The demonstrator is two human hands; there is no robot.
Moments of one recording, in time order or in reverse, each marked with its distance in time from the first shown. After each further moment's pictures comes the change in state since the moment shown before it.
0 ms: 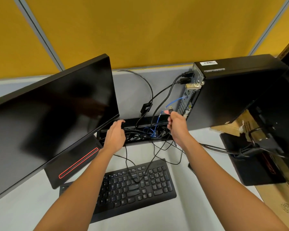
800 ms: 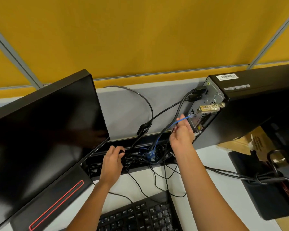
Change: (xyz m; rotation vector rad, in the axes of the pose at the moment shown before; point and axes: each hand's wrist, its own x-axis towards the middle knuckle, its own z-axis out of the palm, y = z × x) left_hand 0.046 -0.053 0.065 -0.082 0.097 0.198; right_hand 0.082 -0.013 0.036 0.707 0.427 0.063
